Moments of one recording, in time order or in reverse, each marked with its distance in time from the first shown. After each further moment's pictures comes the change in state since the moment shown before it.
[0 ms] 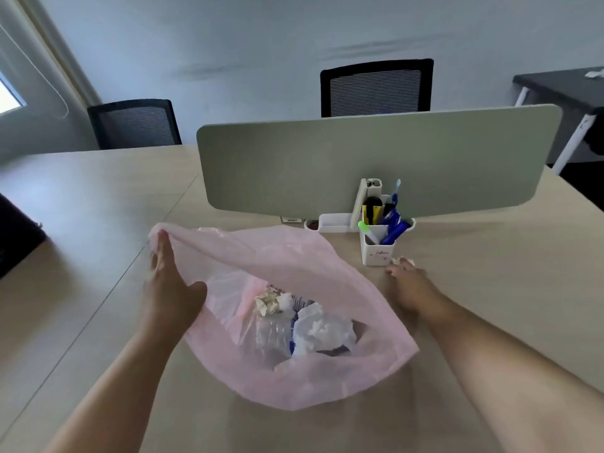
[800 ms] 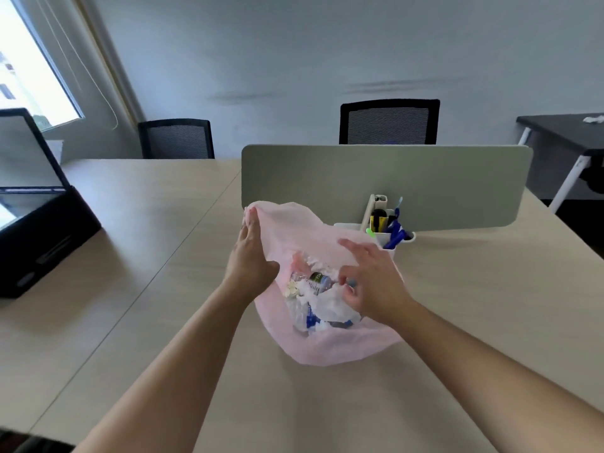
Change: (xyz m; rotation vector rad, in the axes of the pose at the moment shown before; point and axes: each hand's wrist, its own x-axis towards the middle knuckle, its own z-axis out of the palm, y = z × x) left_hand -0.058 0.053 -0.035 -0.056 -0.154 0.252; right_hand -0.167 -0.098 -0.073 -0.007 0.413 -0.597
